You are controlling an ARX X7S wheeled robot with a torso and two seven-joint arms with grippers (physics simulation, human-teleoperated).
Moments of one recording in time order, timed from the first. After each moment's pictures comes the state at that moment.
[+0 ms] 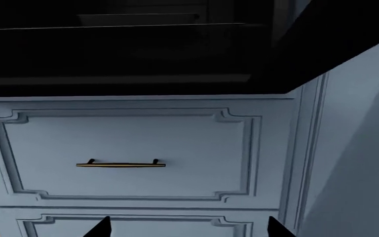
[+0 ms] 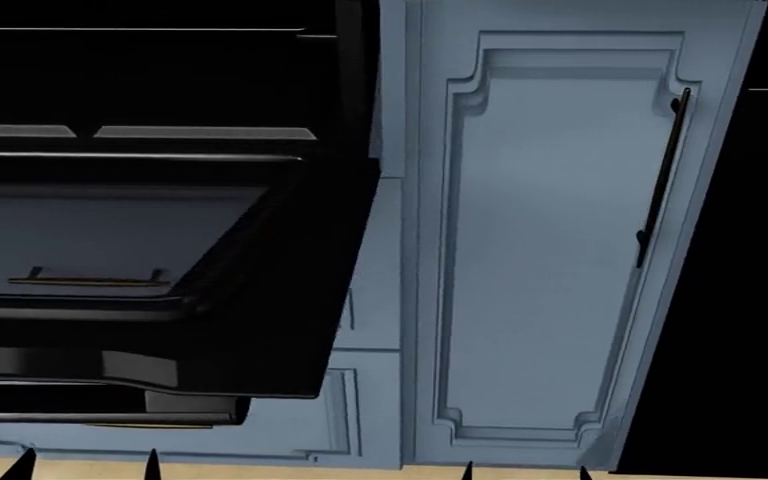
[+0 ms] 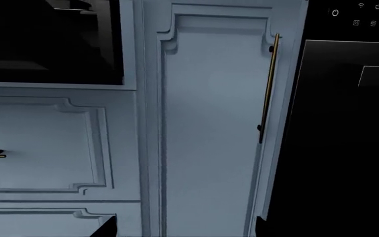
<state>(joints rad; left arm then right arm) -0.01 -0.18 0.21 -0.01 -0.16 0.06 -0.25 0.02 0.18 -0.22 0.01 0.15 -0.02 0.26</state>
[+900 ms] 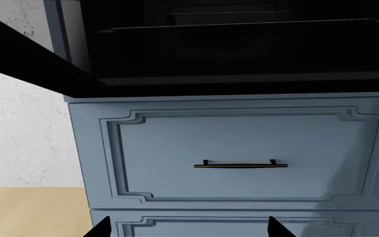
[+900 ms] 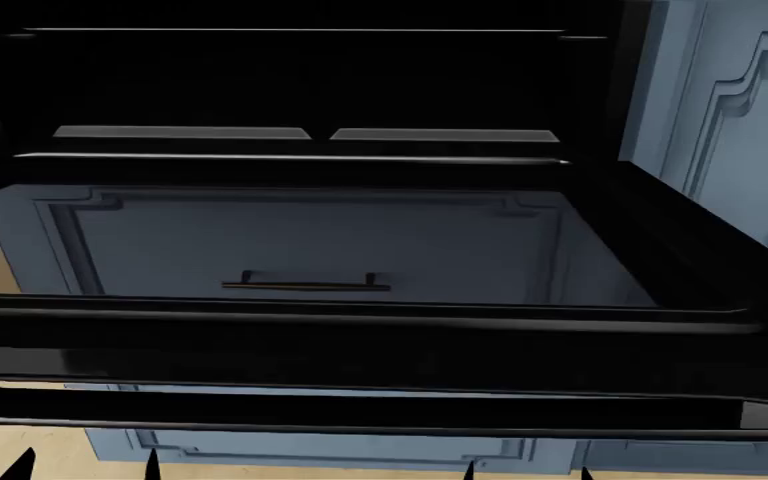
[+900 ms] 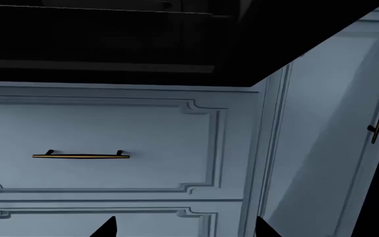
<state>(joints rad) -0.02 -0.20 0.24 -0.02 -0.16 0.07 -0.27 0.03 0.20 -0.24 0.02 0.17 -0.02 0.28</state>
